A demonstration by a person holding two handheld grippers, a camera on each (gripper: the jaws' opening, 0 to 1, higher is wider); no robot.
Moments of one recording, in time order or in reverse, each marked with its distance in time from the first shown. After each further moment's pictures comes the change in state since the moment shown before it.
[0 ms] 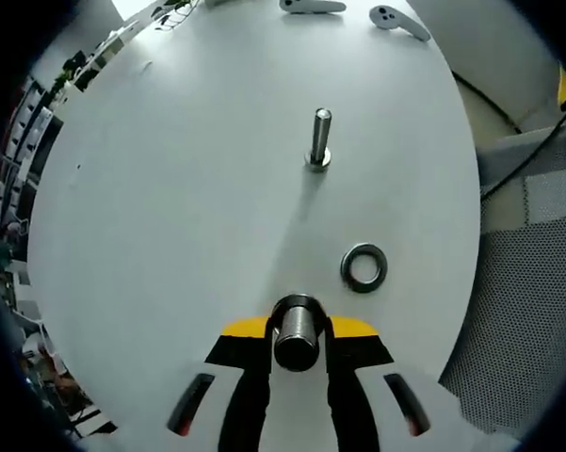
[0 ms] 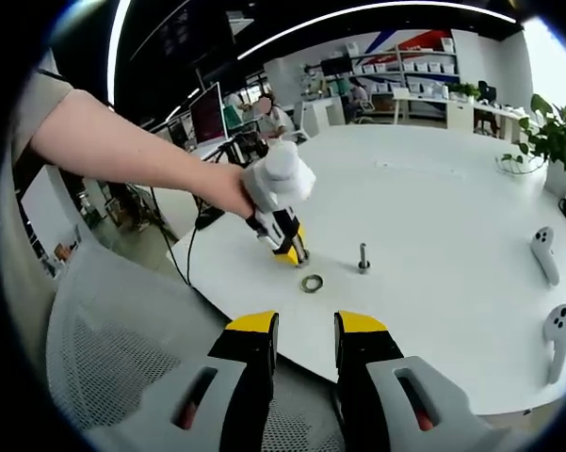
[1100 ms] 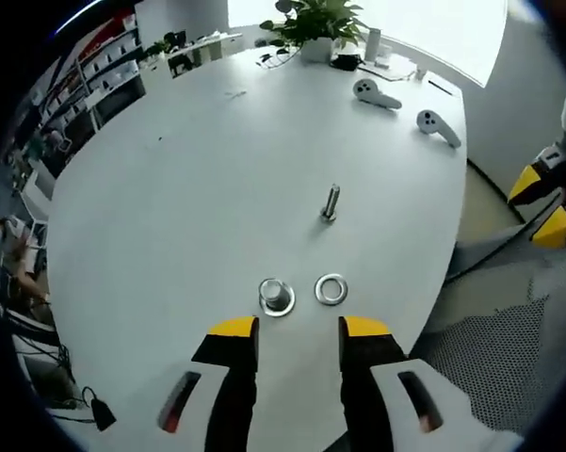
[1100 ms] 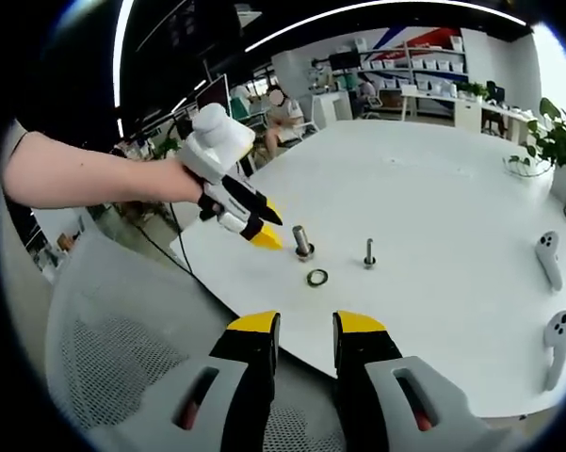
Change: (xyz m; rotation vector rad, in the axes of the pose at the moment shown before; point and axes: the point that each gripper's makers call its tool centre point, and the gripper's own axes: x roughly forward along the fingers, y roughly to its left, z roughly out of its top) left arm -0.070 -0.031 -0.009 -0.406 -0.329 0.081; right arm 0.002 0.006 -0.005 -0.032 0.036 0.025
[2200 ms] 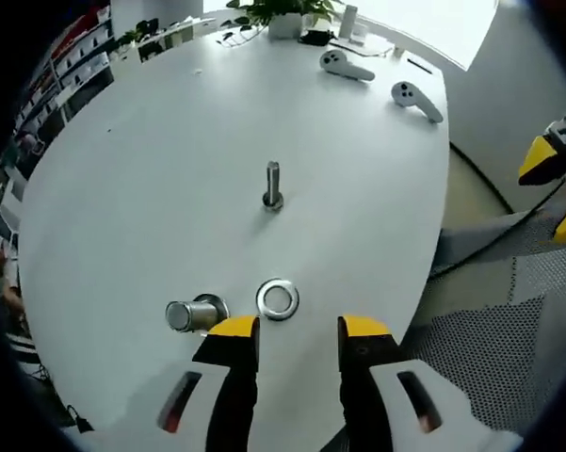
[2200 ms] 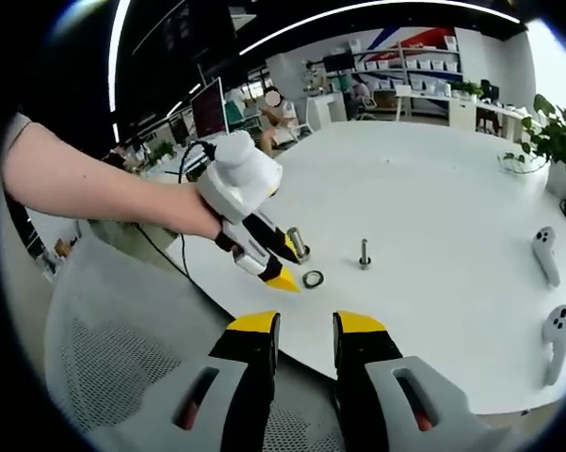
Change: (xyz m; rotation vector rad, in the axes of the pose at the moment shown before) left arm 0.057 -0.045 0.001 0.075 0.105 -0.114; right arm -0.002 -0.005 0.000 0.023 -0.014 -0.022
